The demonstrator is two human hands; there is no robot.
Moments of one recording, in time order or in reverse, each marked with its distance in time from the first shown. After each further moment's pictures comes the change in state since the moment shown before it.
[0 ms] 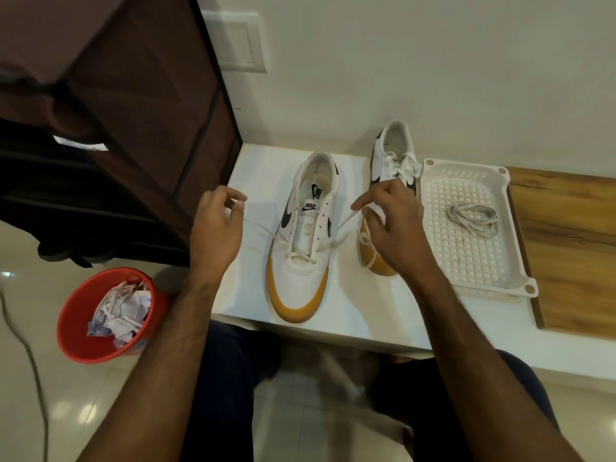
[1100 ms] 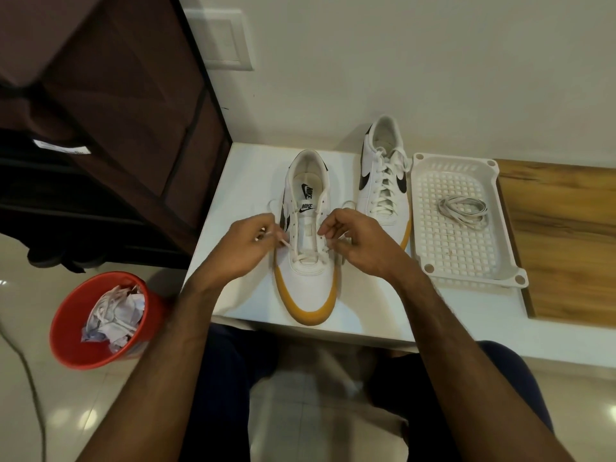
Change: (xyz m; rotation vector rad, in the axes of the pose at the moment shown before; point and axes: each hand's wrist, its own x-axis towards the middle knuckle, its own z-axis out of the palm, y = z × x) left_hand -0.010 0.012 0.020 -0.121 -0.604 0.084; right_hand -0.005 0.008 0.019 0.277 -0.437 0.003
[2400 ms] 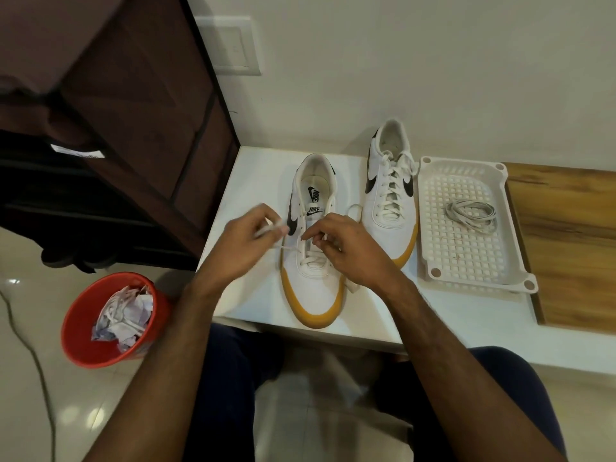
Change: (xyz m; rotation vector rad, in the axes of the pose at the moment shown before) left_hand -0.007 0.004 -0.009 -0.044 0.137 0.040; right_hand 0.009 -0.010 0.028 -0.147 0.025 -0.113
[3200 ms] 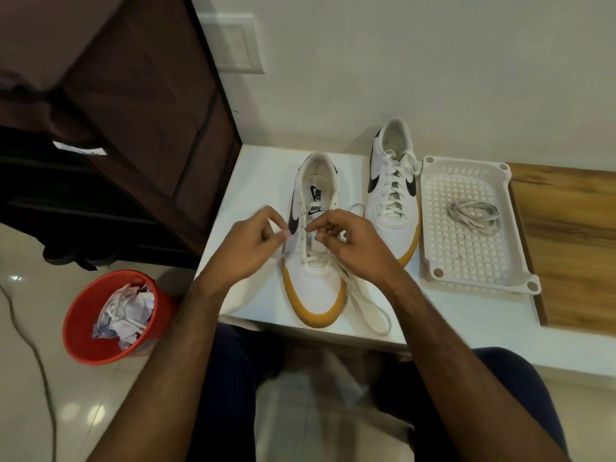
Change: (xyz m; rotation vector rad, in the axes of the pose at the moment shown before) left_hand -0.001 0.001 0.005 0.183 -0.017 -0.031; right_hand -0.001 -0.011 -0.009 0.226 0.064 0.149
